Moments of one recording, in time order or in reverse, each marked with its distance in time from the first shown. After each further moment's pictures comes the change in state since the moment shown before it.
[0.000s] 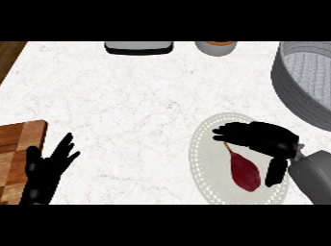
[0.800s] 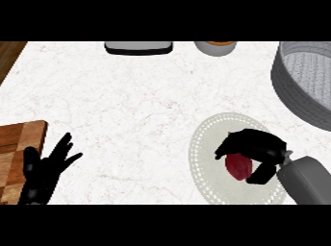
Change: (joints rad) left arm -0.005 -0.023 0.047 0.026 -0.021 -0.045 -0.027; right arm 0.031 0.096 -0.024 0.105 0.143 -0.089 -0.093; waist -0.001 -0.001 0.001
